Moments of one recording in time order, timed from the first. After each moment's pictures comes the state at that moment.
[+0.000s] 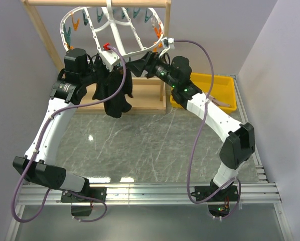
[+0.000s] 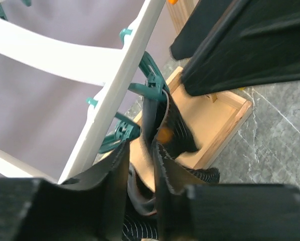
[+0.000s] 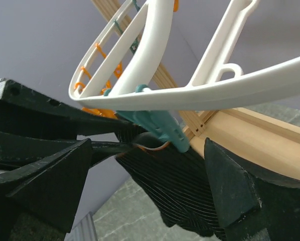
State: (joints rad) left arm -0.28 1.42 1.68 -0.50 0.42 0.52; right arm 0.59 1.73 1.62 0.29 -0.30 0.67
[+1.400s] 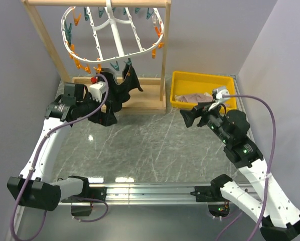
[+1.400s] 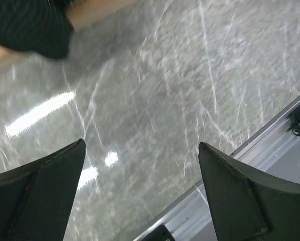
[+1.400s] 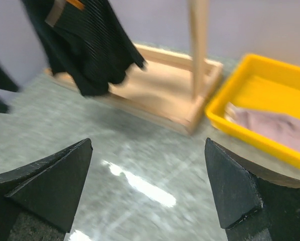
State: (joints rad) left arm -0.17 1.21 1.31 -0.92 0.50 0.08; right arm 0.46 0.75 0.93 -0.24 -0.09 0.19
